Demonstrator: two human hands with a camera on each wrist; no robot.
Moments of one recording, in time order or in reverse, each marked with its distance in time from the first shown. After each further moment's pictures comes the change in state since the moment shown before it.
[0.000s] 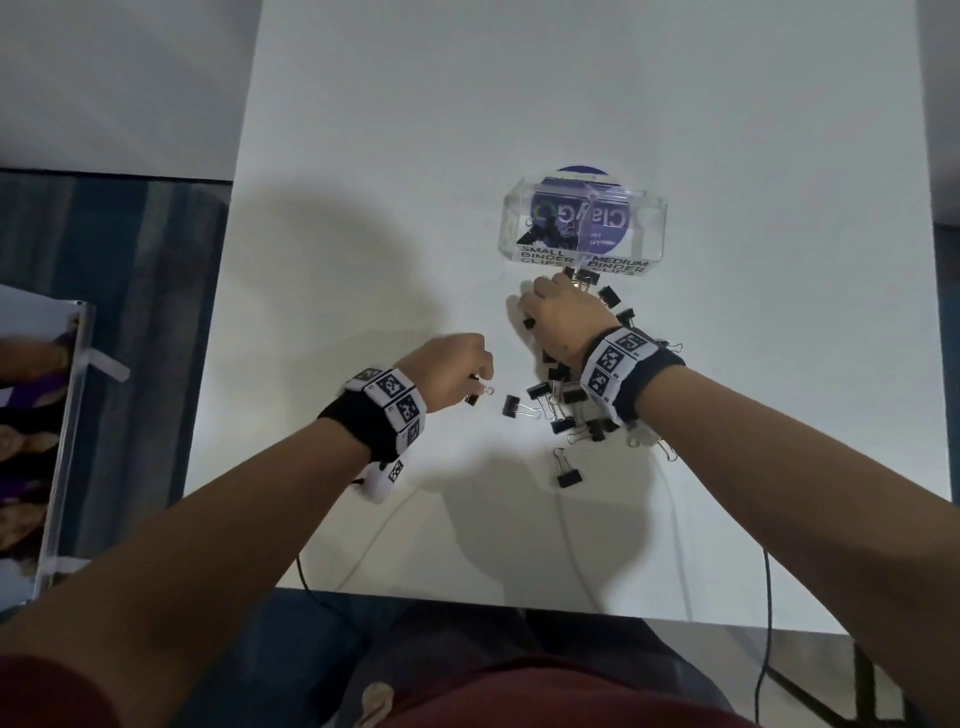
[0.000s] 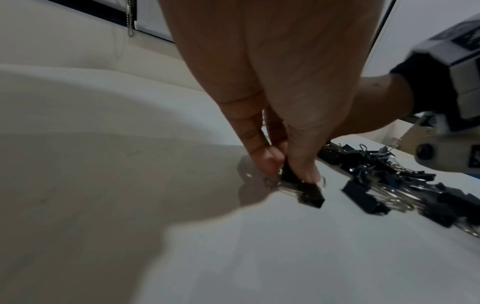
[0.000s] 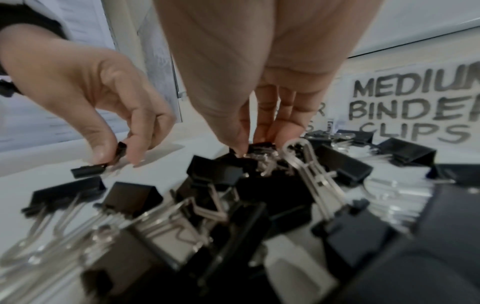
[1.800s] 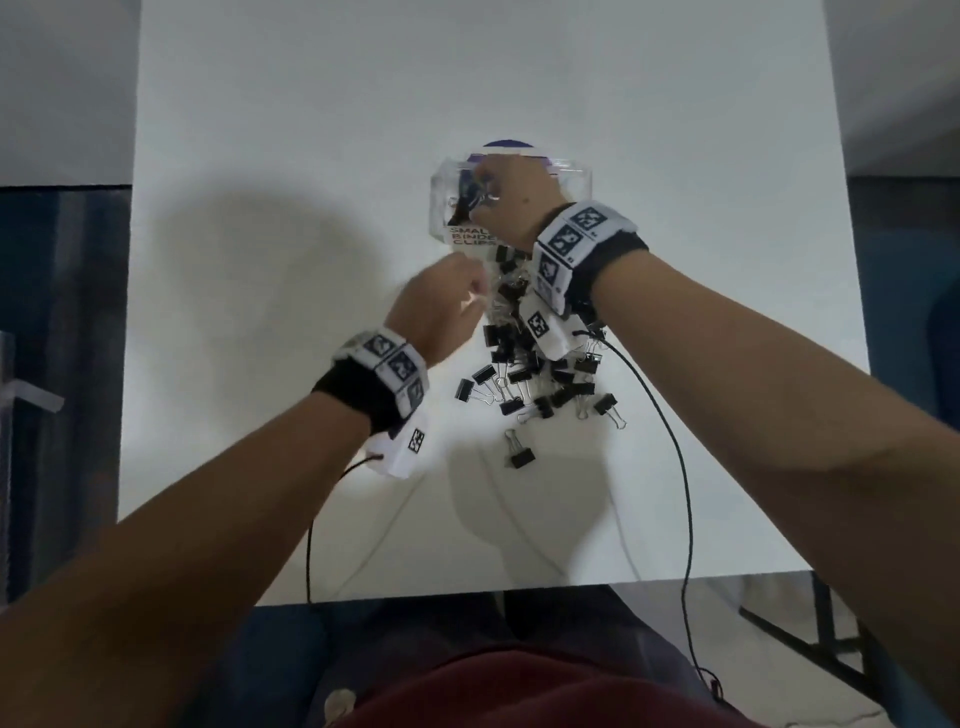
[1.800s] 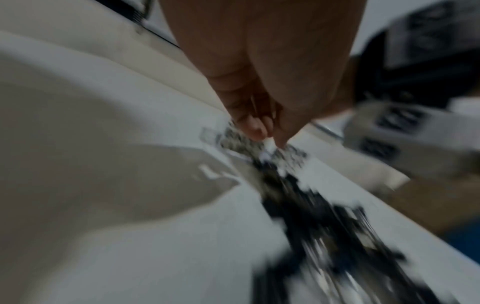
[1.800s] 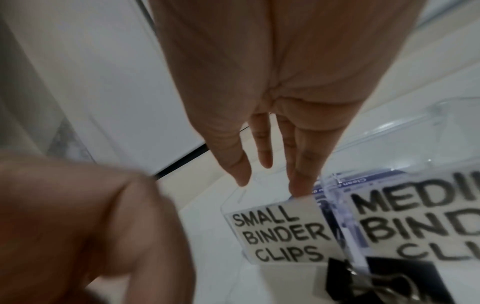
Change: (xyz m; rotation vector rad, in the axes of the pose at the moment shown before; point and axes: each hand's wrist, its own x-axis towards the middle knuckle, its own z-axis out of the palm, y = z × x) left_hand 0.039 0.050 -0.021 -0.189 0.558 0.097; right_hand 0.035 0.025 -0.083 0.452 0.171 0.324
